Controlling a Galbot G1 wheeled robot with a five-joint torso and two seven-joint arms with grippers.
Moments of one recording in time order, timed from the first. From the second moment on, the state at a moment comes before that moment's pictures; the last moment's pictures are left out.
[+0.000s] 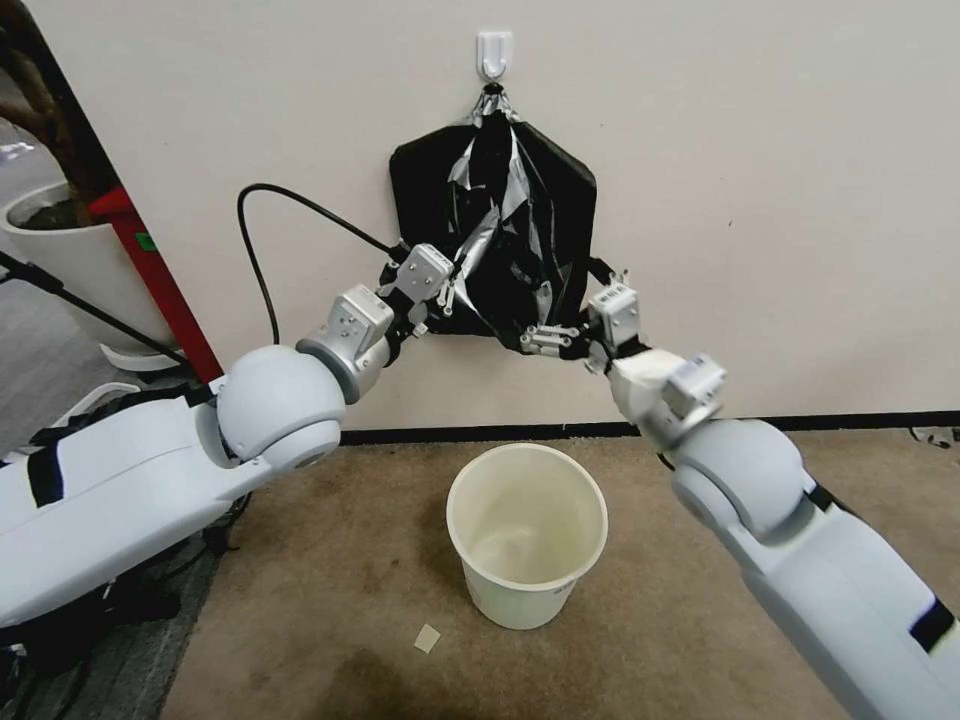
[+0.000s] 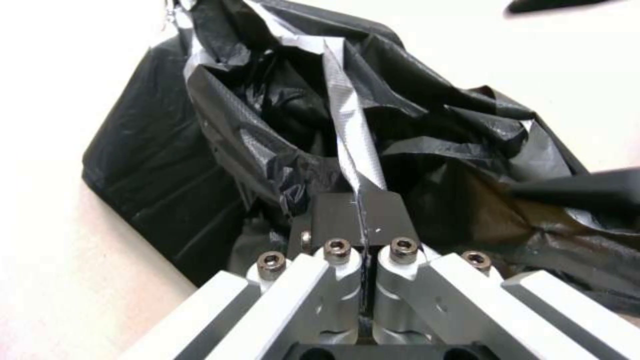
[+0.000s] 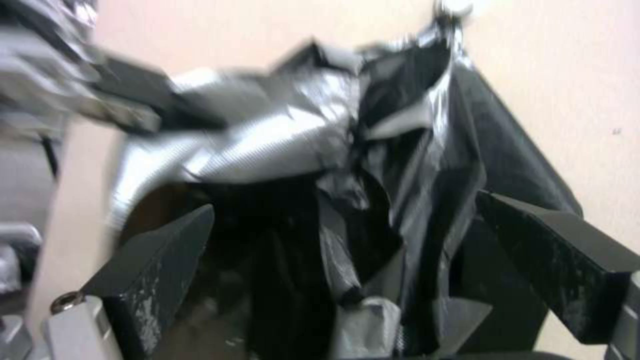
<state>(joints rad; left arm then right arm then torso) 0.18 -0.60 0.49 -2.14 -0.76 0.42 -0.39 -0.81 0.97 0.07 2.10 0.31 -0.25 0.04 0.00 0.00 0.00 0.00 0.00</state>
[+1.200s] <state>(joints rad) 0.24 -0.59 0.44 -2.18 -0.76 0.42 -0.40 -0.70 0.95 0.01 1.96 0.06 -0.30 0.05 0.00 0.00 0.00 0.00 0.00</state>
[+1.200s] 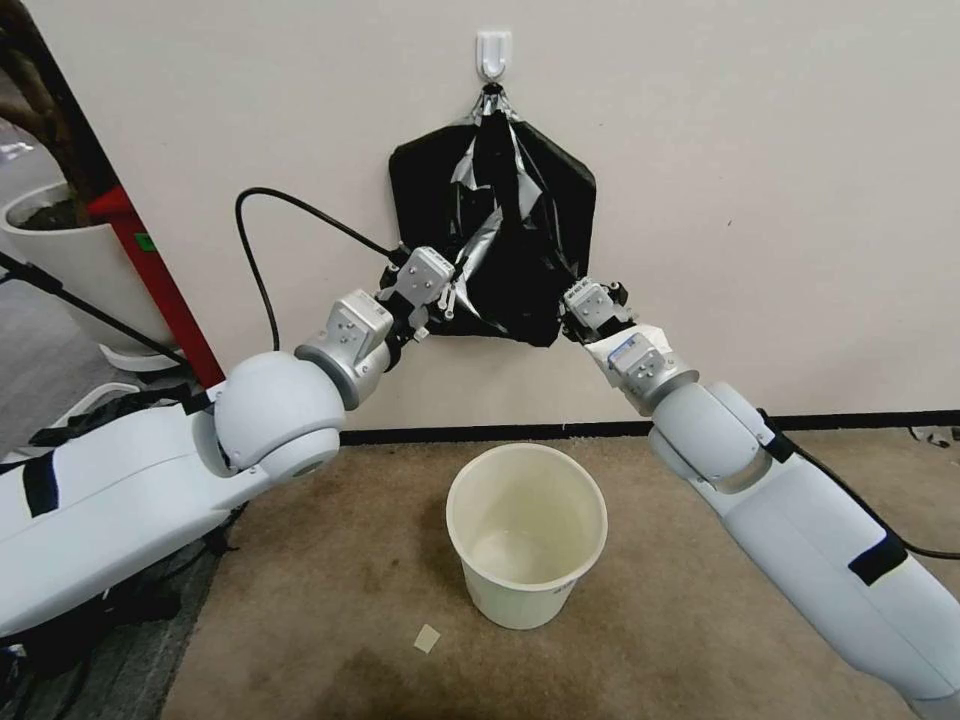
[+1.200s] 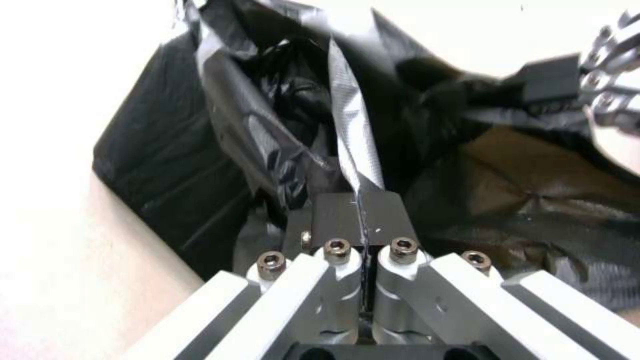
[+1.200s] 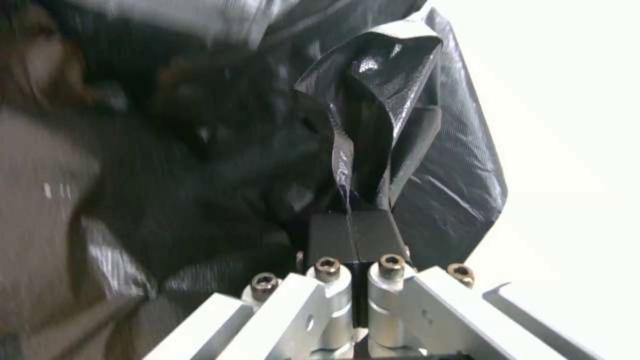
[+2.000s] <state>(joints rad) 0.77 -0.53 0.04 -2.33 -0.65 0.32 -0.37 -1.06 0.96 0.15 2.24 0.50 -0.15 0.10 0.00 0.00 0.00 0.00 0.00</state>
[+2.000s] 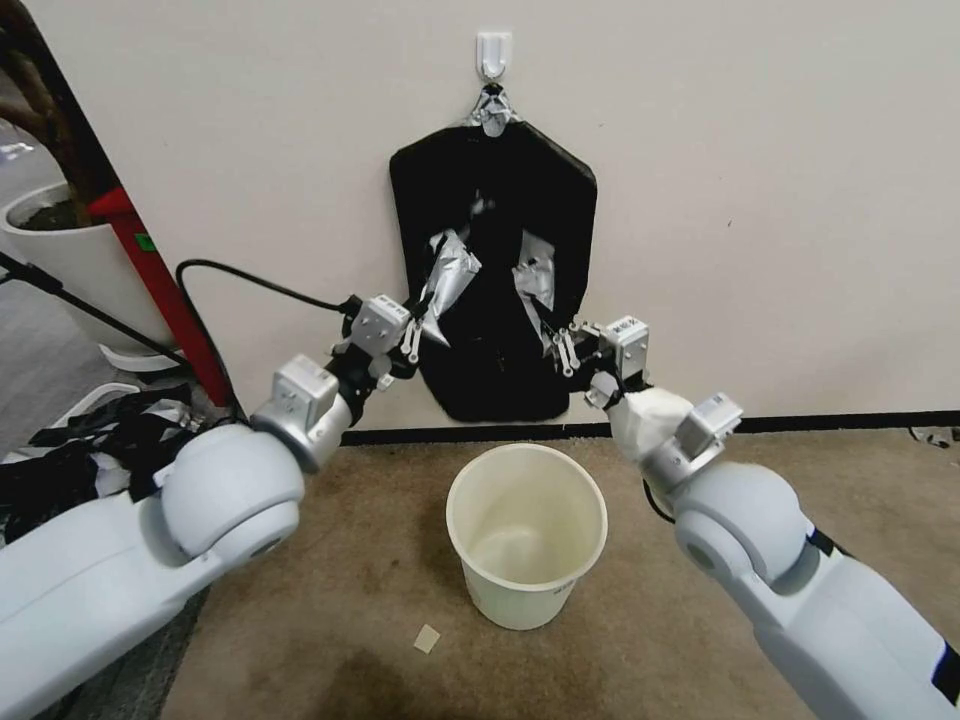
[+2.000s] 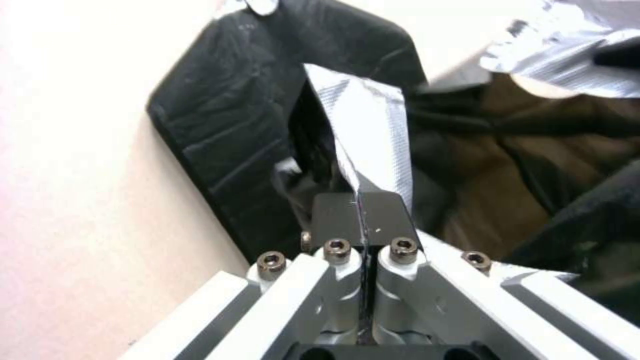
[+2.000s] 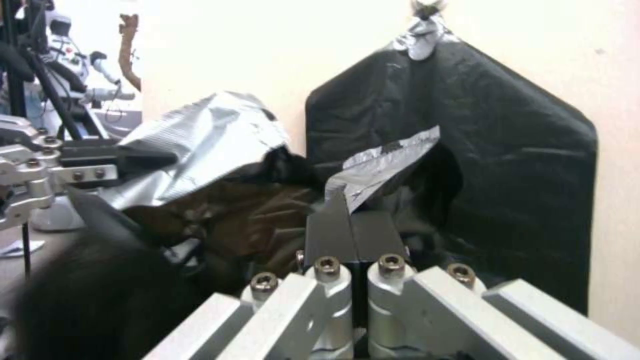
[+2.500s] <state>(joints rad) 0.90 -0.63 0.02 -2.29 -0.55 0.26 -0.35 -1.31 1.04 0.28 2.27 0.46 -0.09 0.10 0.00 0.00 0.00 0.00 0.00</state>
